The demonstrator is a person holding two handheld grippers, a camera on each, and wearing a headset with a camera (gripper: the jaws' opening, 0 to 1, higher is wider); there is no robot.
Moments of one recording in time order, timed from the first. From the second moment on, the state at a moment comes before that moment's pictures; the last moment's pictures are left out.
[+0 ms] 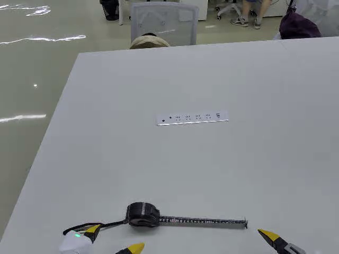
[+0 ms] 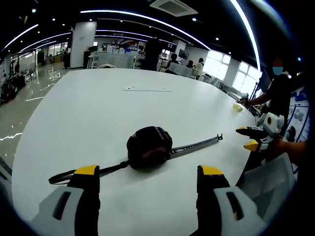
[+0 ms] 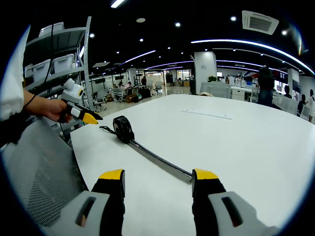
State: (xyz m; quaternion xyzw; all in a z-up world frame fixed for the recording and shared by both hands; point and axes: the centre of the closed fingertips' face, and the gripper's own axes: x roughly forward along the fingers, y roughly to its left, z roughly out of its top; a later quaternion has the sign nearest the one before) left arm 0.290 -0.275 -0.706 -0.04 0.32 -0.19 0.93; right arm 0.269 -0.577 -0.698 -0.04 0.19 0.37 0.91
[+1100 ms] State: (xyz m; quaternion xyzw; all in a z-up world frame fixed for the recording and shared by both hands) left arm 0.311 -0.306 -0.722 -0.05 0.34 -0.18 0.92; right arm 0.285 -0.586 -0.701 -0.05 0.19 0.38 0.90
